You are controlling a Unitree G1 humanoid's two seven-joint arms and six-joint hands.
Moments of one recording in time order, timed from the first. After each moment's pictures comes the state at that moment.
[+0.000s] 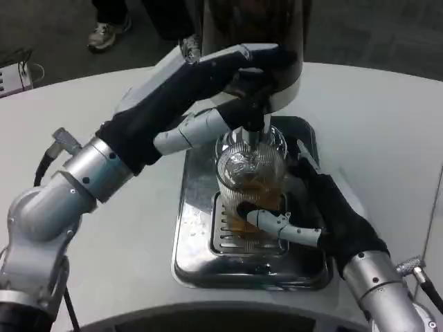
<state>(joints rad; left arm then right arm) -0.81 0.42 0.02 0.36 -0.04 -0.55 -0.53 -0.41 -0.12 0.13 -0.07 -0.32 0.23 0.04</state>
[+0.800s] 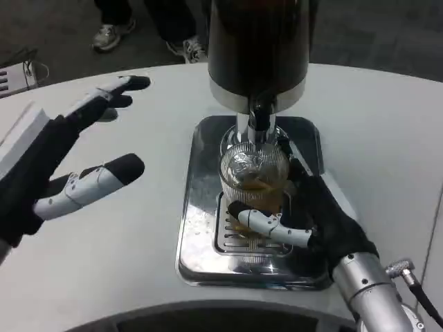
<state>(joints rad) -0.30 0.57 0.28 -0.05 0.12 -0.44 -0.32 -0.42 -0.09 0.14 -0.05 -0.32 0.22 0.02</state>
